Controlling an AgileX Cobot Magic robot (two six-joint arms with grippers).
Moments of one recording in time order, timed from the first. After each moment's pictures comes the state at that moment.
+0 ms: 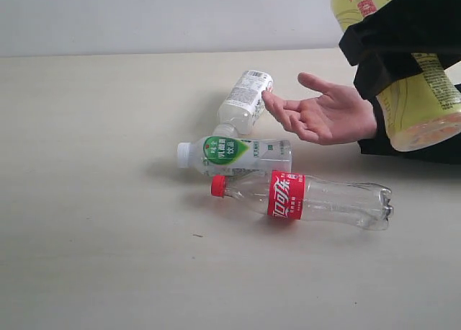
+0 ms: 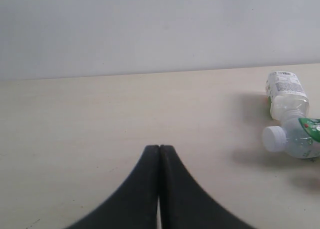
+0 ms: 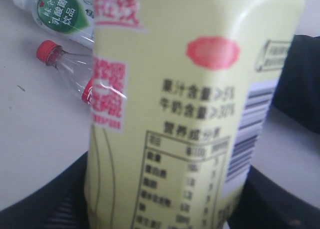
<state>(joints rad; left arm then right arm) -0.09 0.01 0.00 0.17 0.26 -0.16 0.54 1.34 -1.27 -0.10 1.23 0.19</state>
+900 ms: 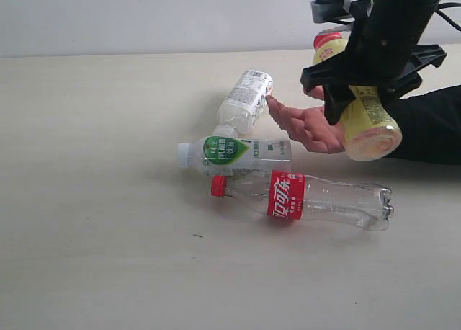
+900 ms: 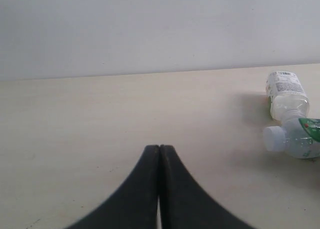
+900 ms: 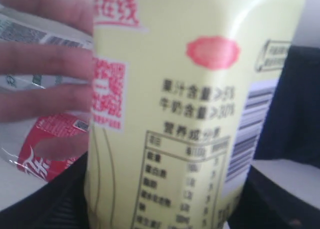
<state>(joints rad) -0.09 0.01 0.00 0.17 0.26 -0.16 0.36 1.79 -1.40 -0.02 1.13 0.13</state>
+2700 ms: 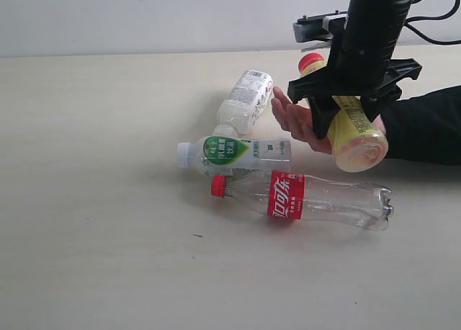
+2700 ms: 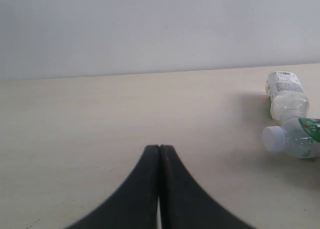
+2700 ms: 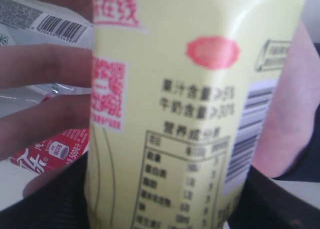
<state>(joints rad) -0.09 0.01 0.00 0.17 0.26 -0.16 0.36 1.92 -1.48 0.03 1.22 0.09</state>
